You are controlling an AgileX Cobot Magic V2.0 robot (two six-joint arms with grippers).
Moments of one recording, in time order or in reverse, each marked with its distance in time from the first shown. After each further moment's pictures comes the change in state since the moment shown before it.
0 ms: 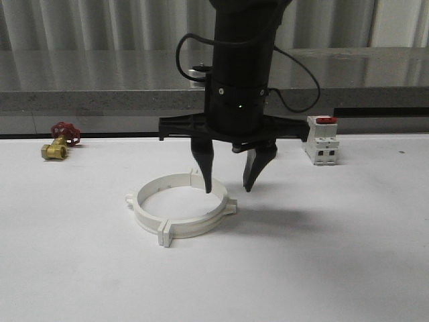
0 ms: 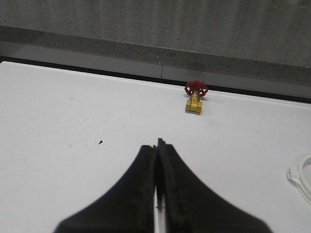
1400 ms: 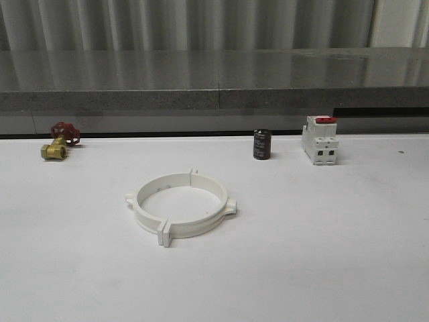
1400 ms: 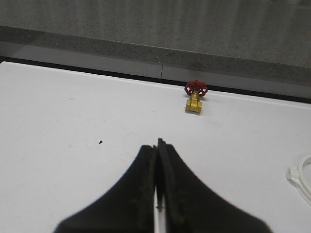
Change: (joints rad) left arm 0.000 0.000 0.000 0.000 0.000 0.000; right arm -0.569 -0.902 0.698 0.027 -0.113 -0.327
